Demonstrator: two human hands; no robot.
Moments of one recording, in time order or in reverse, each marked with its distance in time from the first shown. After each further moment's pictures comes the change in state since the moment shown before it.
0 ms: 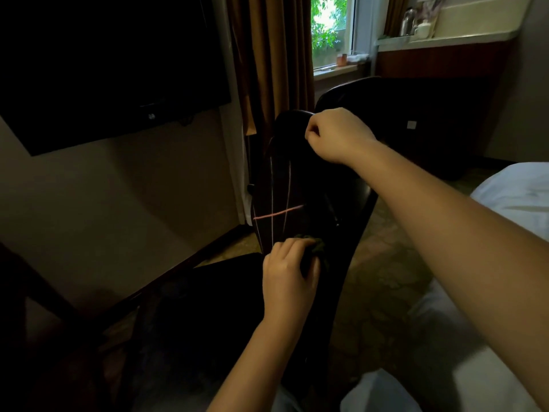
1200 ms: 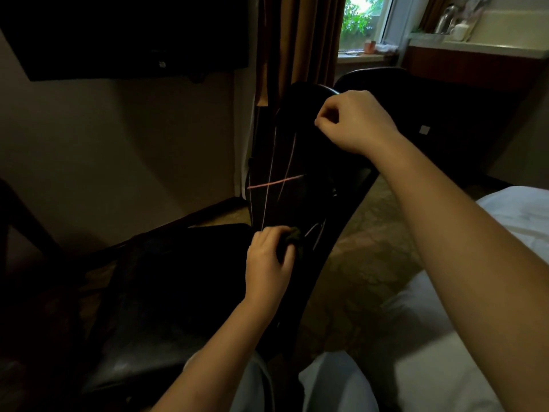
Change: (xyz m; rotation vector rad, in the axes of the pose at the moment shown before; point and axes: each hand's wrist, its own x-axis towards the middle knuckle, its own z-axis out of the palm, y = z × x) left_hand -0.030 -0.018 0.022 -0.128 0.033 -0.236; right_hand -0.024 0.008 0.001 0.056 0.056 -0.179
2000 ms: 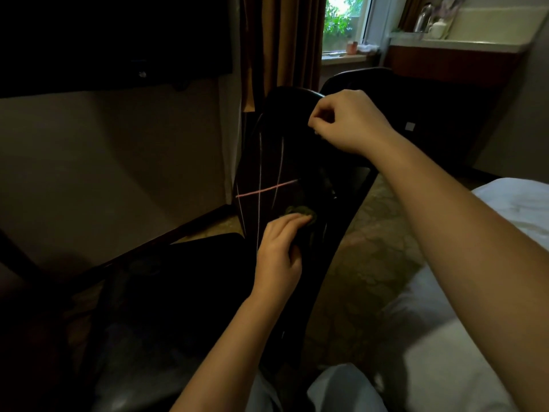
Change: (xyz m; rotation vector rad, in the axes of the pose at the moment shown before) left_hand 0.038 0.007 0.008 -0.093 -0.097 0.162; right_hand 0.024 0.017 0.009 0.043 0.002 0.015
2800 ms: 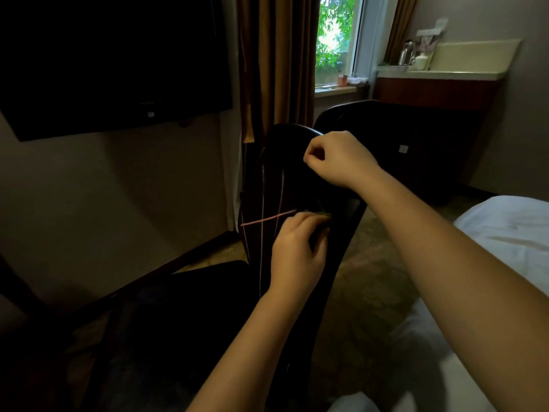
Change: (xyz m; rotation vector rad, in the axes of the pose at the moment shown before) left_hand 0.041 0.050 -0.010 0.053 0.099 0.146; right_hand -0.009 -0.013 -0.004 -0.017 0.003 0.044
